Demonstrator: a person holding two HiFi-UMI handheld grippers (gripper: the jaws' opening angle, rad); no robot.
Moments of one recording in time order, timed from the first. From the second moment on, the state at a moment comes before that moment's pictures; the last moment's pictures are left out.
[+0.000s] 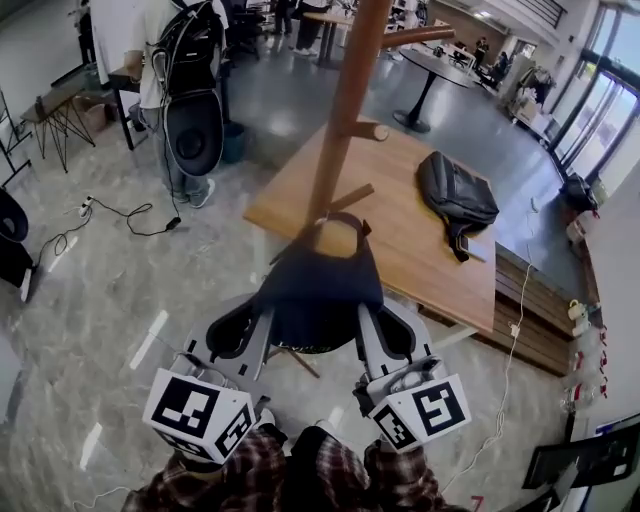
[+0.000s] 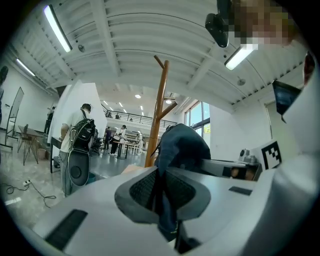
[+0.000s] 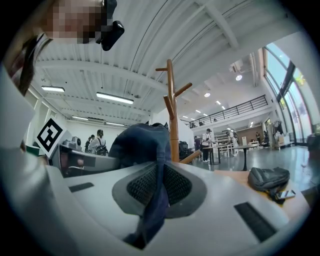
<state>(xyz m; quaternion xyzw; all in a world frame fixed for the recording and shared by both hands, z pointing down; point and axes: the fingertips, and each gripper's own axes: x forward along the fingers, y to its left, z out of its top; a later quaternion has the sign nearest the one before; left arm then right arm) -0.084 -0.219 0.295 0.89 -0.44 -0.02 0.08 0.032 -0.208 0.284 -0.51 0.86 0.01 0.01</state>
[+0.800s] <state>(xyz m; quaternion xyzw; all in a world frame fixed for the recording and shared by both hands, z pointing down) -0.083 -0.225 0.207 0.91 -0.41 -0.08 0.01 0.035 -0.210 0.204 -0.49 0.87 0.05 0.08</state>
